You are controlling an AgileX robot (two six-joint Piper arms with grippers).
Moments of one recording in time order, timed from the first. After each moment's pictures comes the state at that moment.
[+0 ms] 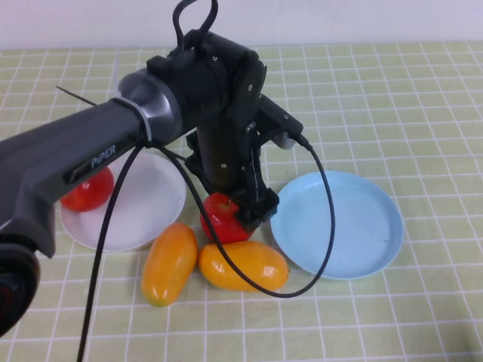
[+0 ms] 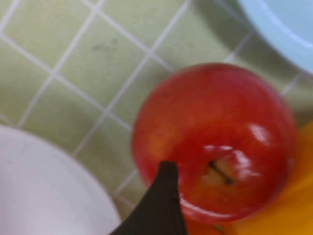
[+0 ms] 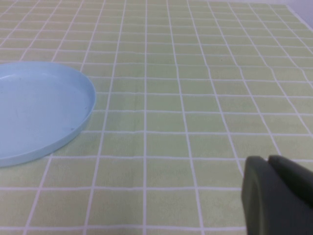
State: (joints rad) right arm -0.01 -0.01 0.03 0.12 0.35 -0.13; left arm -0.69 2.02 -1.76 0.06 1.23 0.25
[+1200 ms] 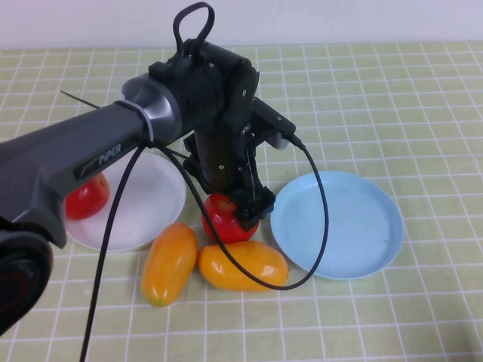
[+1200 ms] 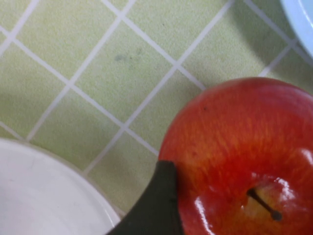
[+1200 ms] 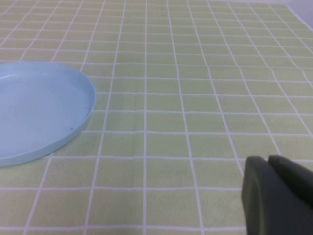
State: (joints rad) right arm -0.01 -0.01 0.03 0.12 0.35 -0.13; left arm -0.66 2.07 -1.76 0.05 1.18 0.25
